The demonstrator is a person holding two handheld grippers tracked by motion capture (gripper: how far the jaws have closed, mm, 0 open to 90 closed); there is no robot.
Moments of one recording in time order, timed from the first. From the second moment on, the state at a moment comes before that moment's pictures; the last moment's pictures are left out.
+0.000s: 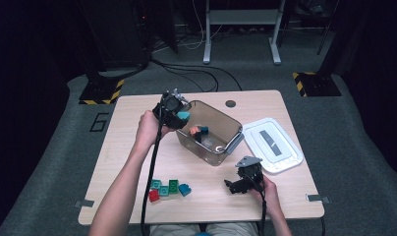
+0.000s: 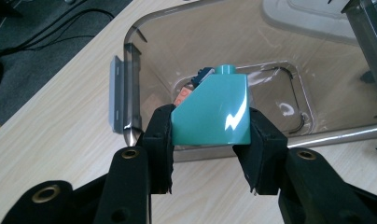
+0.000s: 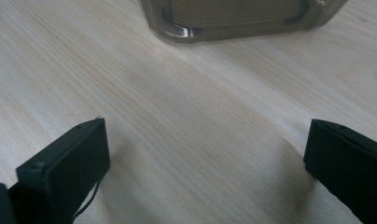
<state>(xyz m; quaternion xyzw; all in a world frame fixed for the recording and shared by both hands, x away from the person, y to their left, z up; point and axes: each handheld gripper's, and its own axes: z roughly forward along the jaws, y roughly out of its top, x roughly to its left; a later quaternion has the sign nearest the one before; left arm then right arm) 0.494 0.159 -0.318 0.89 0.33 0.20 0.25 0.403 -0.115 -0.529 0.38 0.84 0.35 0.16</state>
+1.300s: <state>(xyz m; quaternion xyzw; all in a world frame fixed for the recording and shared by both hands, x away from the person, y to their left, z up) 0.535 0.126 -0.349 0.89 0.36 0.17 0.23 0.403 -0.115 -0.529 0.38 0.84 0.35 0.16</state>
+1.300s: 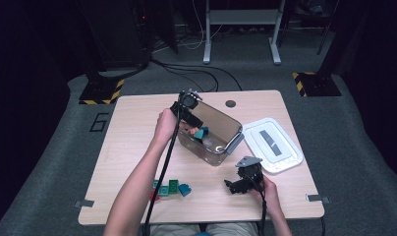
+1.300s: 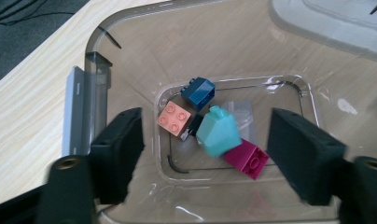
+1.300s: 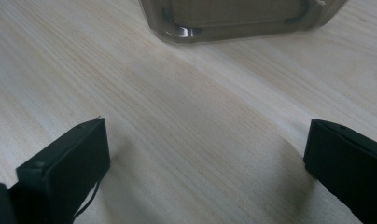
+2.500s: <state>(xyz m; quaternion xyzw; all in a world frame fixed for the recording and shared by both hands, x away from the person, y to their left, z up) 0.452 0.208 -0.372 0.87 0.39 0.18 0.24 0.403 -0.115 -0.529 0.38 0.84 0.35 0.16</state>
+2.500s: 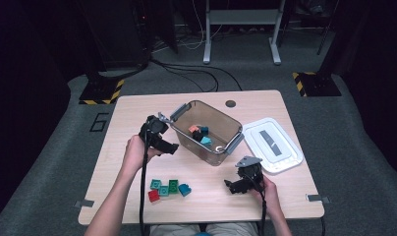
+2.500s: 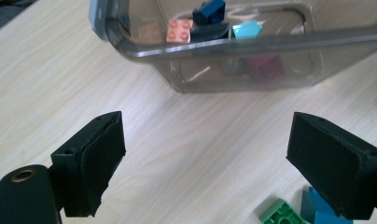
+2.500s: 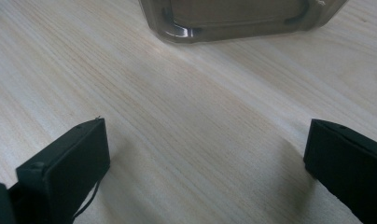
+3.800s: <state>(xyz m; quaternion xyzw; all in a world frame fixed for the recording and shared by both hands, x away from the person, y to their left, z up) 0.414 0.276 -0.480 0.85 0.47 0.10 0.19 0.403 -0.115 -0.529 0.38 0.84 0.35 0.16</state>
